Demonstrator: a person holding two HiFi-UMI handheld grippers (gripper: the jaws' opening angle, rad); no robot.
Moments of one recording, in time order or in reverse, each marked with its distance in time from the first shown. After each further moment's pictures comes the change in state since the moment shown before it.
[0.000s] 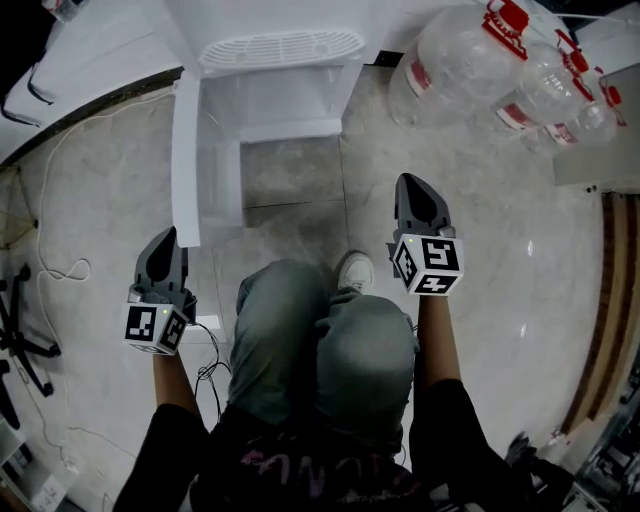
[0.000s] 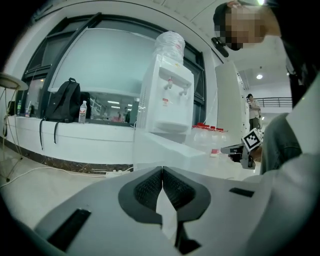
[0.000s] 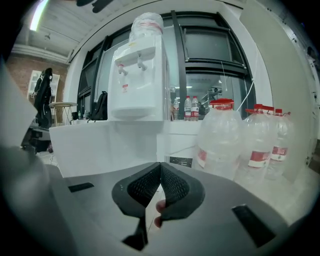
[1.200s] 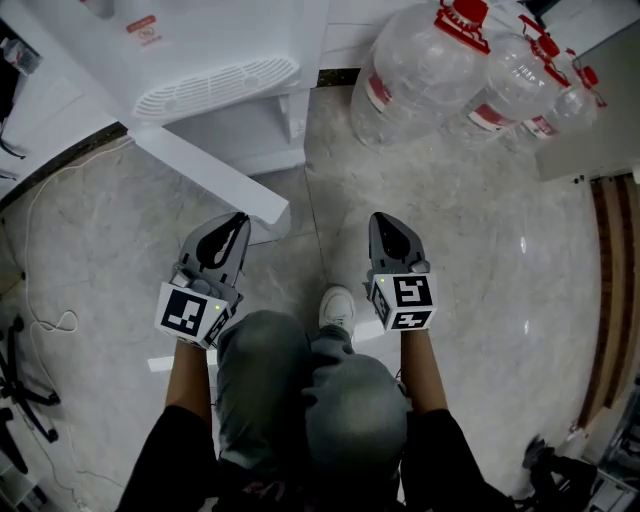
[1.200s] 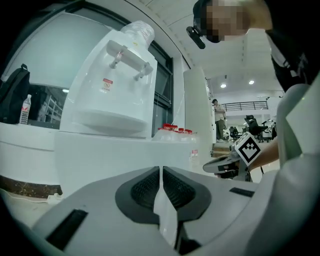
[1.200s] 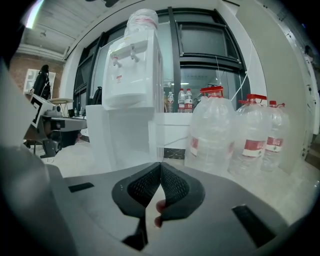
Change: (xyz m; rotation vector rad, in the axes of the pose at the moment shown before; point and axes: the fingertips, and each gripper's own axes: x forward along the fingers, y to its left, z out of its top) left arm 0.152 -0.149 0.020 0.161 -0.089 -0.376; right arm 0.001 -0.027 -0.052 0.024 0.060 -0.026
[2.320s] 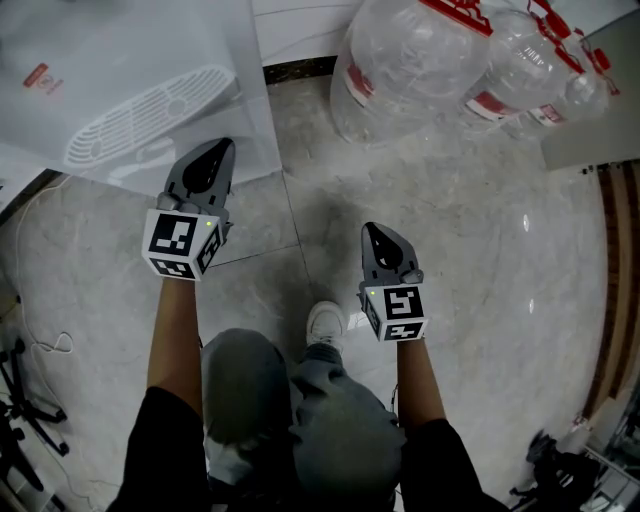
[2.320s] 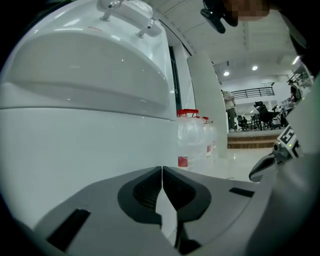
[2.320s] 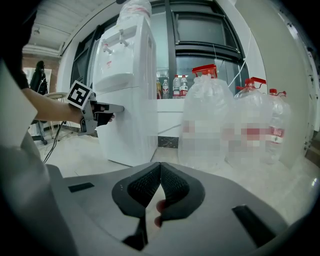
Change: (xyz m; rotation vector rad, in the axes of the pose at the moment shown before) left arm 0.166 0.076 -0.008 0.081 0.062 0.085; right arm 0.042 -0.050 -0.046 0.020 0.060 -0.008
